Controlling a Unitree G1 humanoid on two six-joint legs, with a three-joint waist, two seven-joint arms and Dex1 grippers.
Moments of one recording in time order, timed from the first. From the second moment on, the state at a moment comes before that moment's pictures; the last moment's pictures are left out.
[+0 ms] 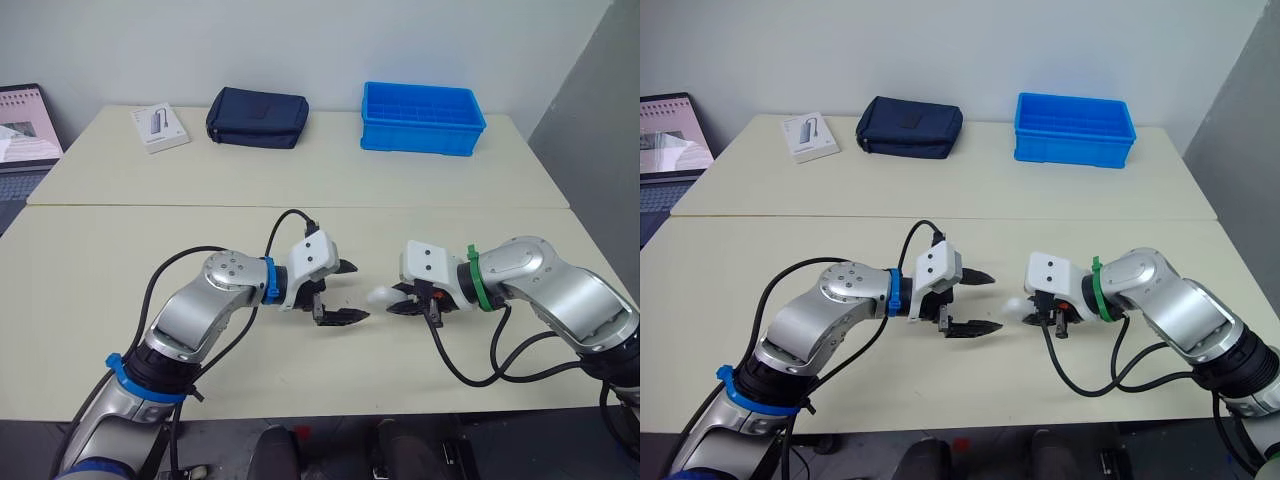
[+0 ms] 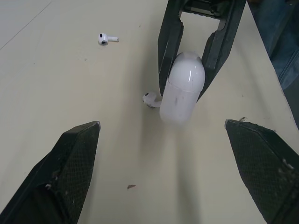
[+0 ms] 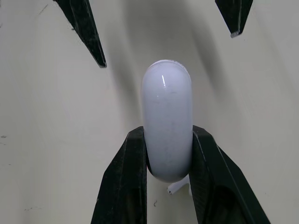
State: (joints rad) left arm -0.56 0.59 -0.32 -0.26 -0.33 0.64 -1.01; right arm -0.69 -0.88 0.47 -0.40 0.32 0.81 1.02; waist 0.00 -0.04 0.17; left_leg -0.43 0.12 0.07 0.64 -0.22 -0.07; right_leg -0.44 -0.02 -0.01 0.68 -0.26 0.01
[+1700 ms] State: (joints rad) left arm -0.57 0.52 -0.35 -0.20 -0.29 0.57 -1.05; right arm -0.74 -0.83 0.44 -0.41 0.29 0.87 1.10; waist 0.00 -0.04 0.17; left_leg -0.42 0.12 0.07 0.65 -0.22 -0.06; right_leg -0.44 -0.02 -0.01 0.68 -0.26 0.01
